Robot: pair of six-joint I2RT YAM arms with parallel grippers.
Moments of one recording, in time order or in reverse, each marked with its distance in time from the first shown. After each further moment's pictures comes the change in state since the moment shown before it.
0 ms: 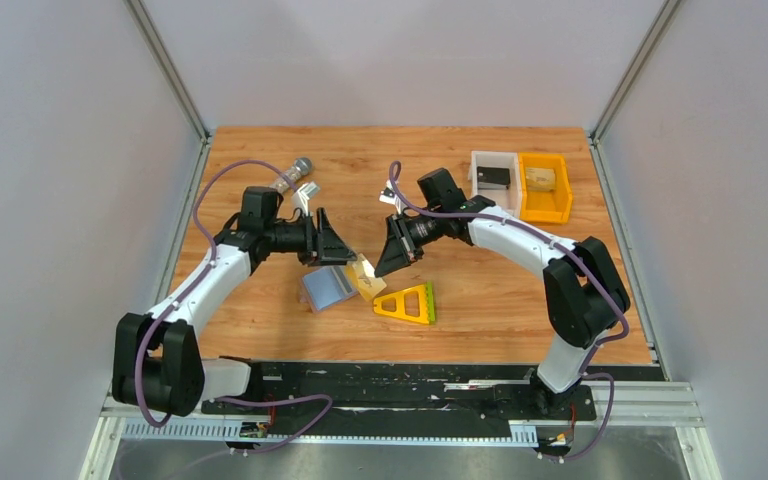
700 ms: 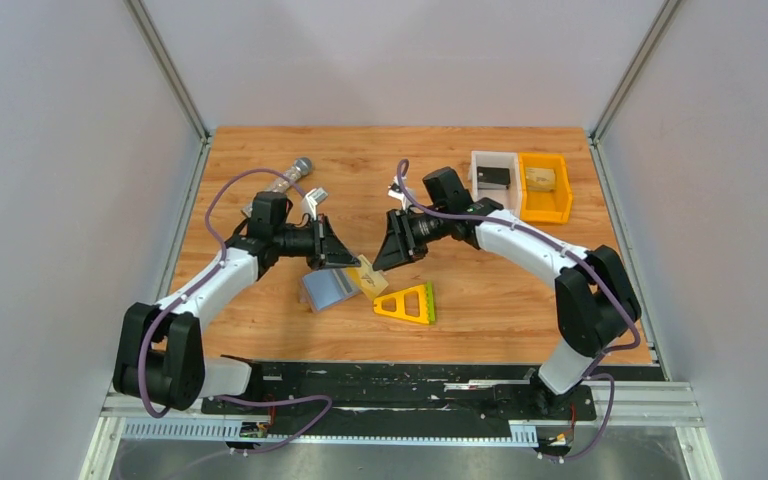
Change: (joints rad) left arm -0.058 0.042 -0.042 0.116 0.020 -0.102; right arm -0.001 -0.045 -0.018 0.023 0.136 0.093
